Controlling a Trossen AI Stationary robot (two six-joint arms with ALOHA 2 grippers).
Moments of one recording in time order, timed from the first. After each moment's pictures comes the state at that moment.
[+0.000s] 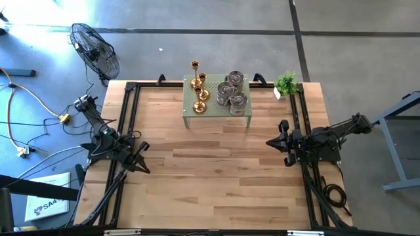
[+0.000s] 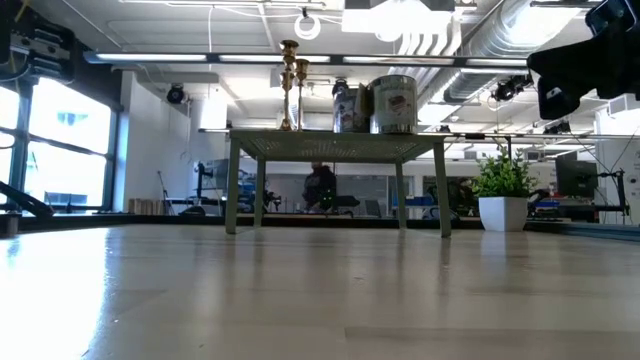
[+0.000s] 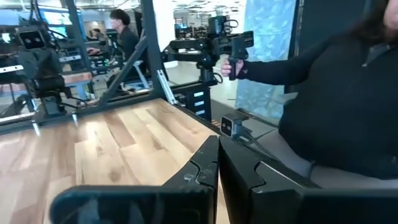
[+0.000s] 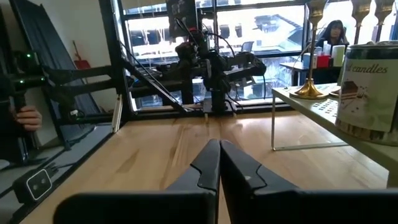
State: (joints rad) left arm -0.84 0.02 0.02 0.04 -0.29 0.06; right arm 0.36 0.01 0.01 0.08 0.33 0.07
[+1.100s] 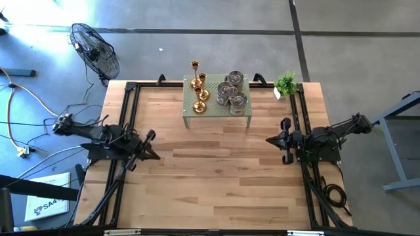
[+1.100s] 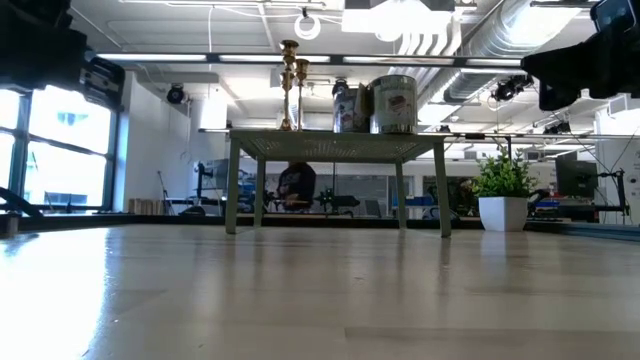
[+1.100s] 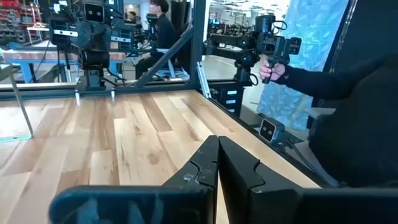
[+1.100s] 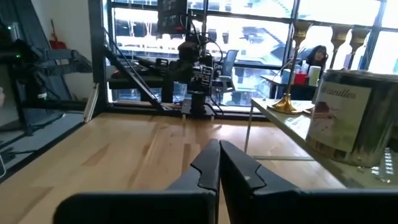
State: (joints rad) left arm -0.26 0.02 0.02 0.01 0.16 -0.06; right arm 0.36 0.01 0.01 0.09 0.39 -0.09
